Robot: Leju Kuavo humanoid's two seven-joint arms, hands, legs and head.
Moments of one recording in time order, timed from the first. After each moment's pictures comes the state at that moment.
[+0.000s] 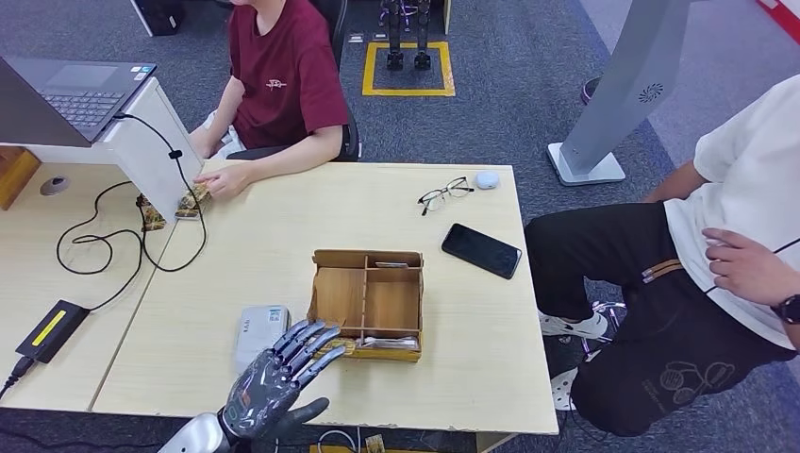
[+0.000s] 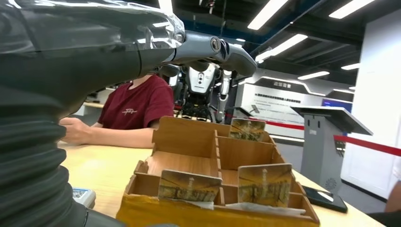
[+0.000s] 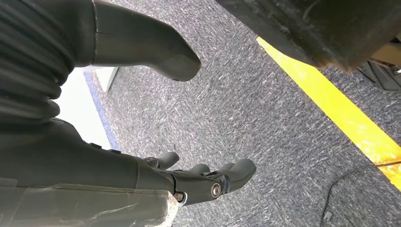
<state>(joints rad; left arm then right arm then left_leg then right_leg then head) 0.00 0.26 -0.60 -1.48 -1.00 0.55 -0.38 -0.06 -0.02 0.97 -0.16 0.03 -0.39 -0.02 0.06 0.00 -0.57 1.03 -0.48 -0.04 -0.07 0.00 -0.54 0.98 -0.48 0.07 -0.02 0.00</state>
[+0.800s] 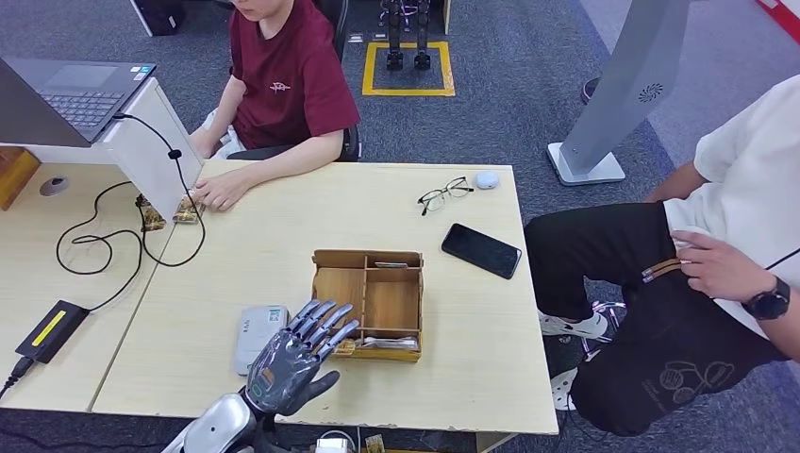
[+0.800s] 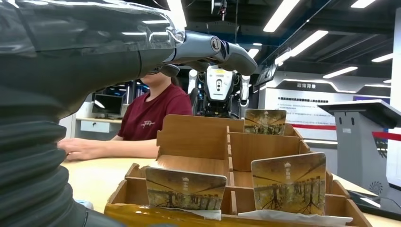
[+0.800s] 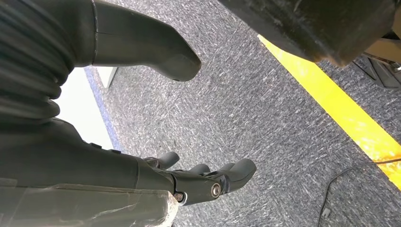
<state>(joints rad) -0.12 0.19 -0.65 -1.32 -1.14 0.62 -0.18 -0.07 -0.02 0.97 -0.16 0.05 -0.38 -0.01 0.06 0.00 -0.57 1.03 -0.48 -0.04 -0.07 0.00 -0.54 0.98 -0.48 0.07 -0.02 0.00</state>
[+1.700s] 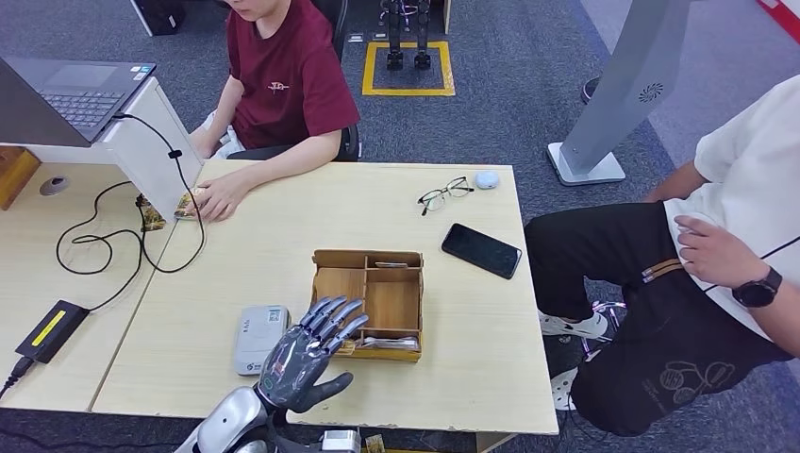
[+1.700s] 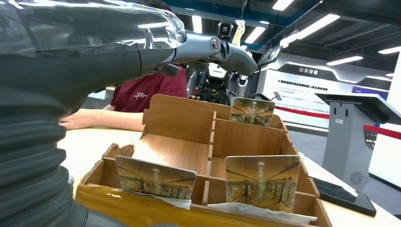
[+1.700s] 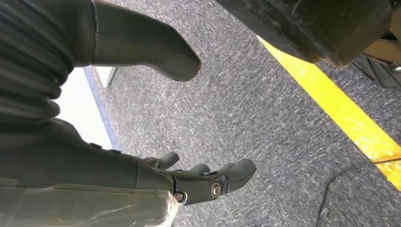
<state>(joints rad) -0.14 0.13 -0.65 -1.29 -1.01 0.53 -0.26 -0.07 -0.02 0.97 -0.16 0.05 -0.39 -0.01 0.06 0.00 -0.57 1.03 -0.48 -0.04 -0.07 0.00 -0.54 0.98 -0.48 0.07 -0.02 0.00</state>
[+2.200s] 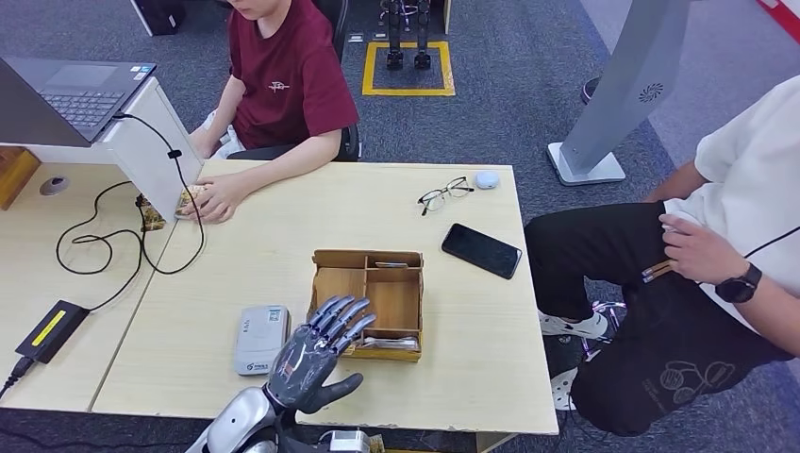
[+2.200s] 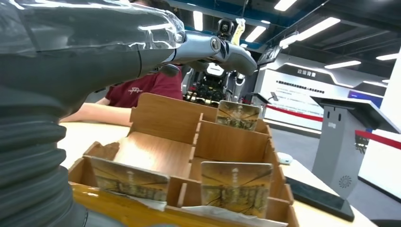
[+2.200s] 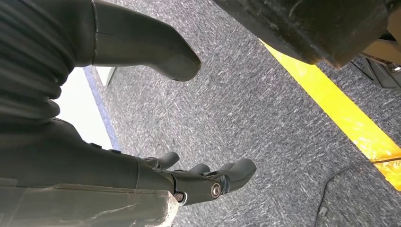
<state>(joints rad) -0.14 0.10 -0.66 -1.29 -0.98 0.53 -0.26 -0.07 -0.02 0.97 -0.16 0.06 -0.38 -0.01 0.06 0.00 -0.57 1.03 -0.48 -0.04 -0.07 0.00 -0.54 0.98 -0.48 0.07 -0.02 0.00</state>
